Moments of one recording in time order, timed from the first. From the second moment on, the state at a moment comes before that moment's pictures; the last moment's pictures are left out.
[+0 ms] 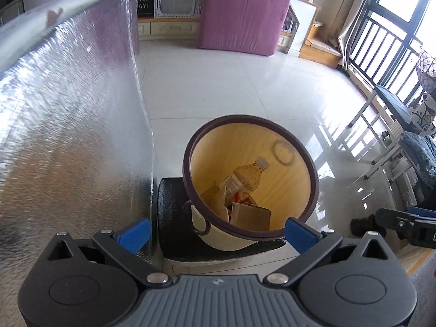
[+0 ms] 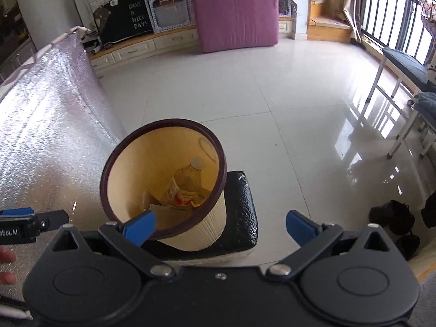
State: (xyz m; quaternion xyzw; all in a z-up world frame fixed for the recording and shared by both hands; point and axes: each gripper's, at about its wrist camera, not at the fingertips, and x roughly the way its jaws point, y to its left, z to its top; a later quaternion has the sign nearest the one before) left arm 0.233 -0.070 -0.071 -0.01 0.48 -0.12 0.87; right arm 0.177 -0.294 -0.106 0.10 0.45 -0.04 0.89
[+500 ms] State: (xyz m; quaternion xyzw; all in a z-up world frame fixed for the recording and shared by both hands) left arm 0.175 -0.057 -0.012 -0.01 0.43 -0.13 0.89; right arm 0.118 -0.294 -0.048 0.09 0.41 -0.04 0.91
